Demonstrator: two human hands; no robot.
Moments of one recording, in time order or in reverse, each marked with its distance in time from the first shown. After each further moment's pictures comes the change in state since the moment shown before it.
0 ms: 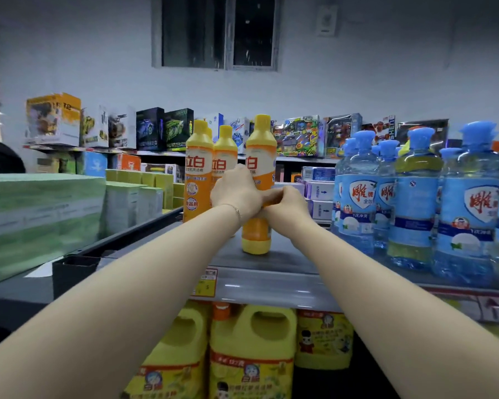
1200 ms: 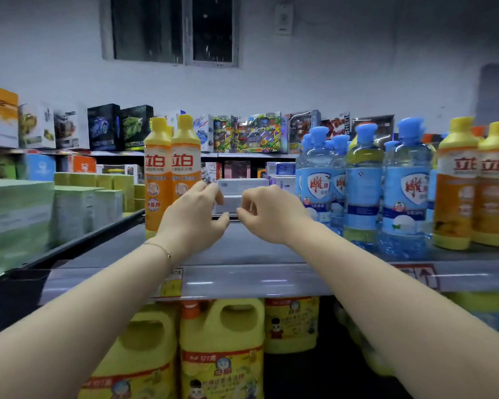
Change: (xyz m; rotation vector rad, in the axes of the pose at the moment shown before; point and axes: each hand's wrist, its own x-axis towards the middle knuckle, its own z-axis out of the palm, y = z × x) left_hand -0.045 -0.031 -0.011 0.072 -0.064 0.387; right_hand -0.033 -0.004 -0.037 -0.847 0.021 -0.395
